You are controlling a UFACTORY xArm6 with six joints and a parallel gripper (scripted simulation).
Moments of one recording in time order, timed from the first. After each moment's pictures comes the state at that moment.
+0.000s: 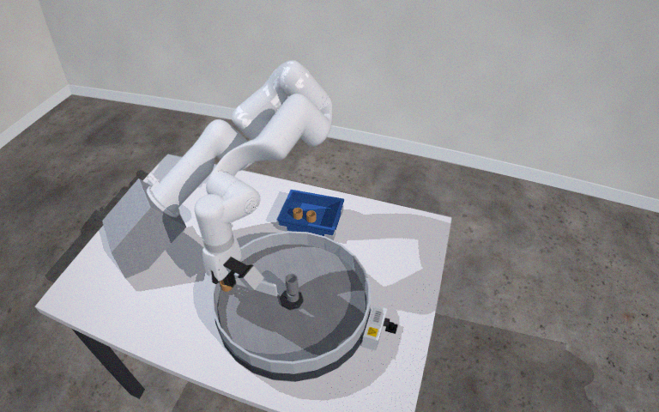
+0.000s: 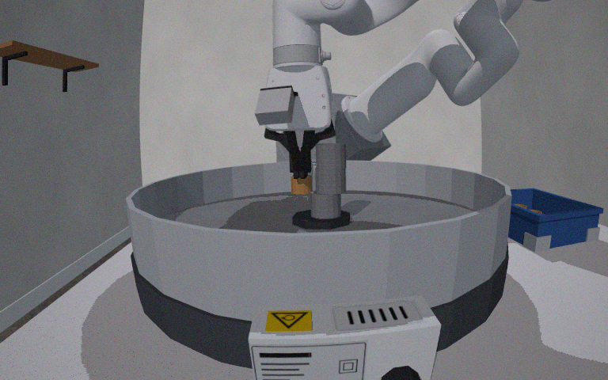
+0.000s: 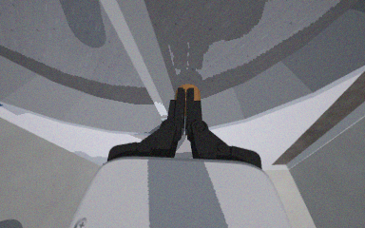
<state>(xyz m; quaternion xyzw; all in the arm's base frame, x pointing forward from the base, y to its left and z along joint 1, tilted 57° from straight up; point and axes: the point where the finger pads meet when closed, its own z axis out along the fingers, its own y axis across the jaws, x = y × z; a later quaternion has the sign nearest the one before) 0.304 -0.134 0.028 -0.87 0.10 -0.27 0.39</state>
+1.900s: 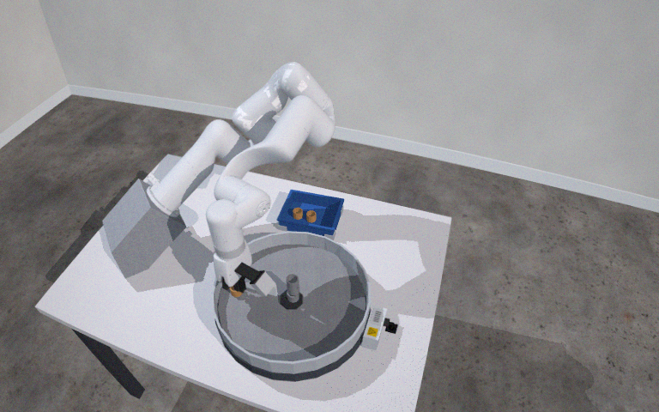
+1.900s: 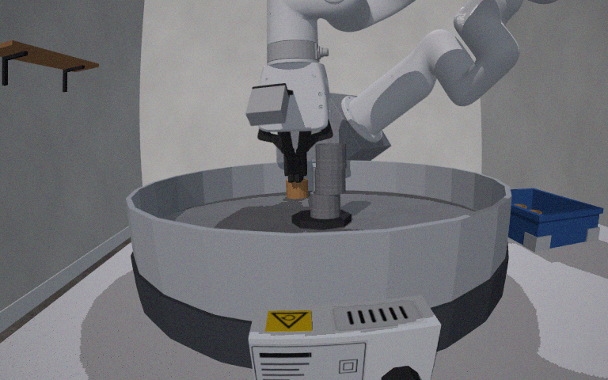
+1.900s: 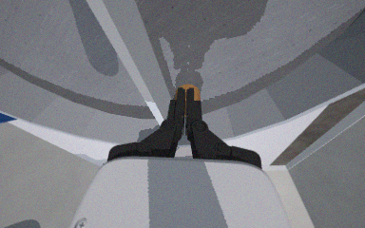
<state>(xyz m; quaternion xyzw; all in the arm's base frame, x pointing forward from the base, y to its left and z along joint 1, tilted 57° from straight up) 0.333 -0.148 0.042 -0.87 0.10 -0.27 0.39</state>
